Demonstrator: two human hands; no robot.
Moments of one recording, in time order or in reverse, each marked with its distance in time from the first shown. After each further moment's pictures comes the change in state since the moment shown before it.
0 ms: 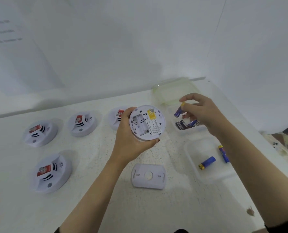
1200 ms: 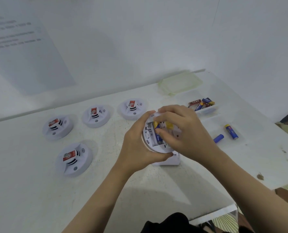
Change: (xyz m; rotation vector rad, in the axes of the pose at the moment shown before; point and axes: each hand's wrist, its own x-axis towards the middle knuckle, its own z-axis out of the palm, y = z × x) left_hand -0.070 0.026 -0.044 0.086 -0.183 0.247; right_hand -0.117 0.004 0.092 -0.608 0.117 -0.827
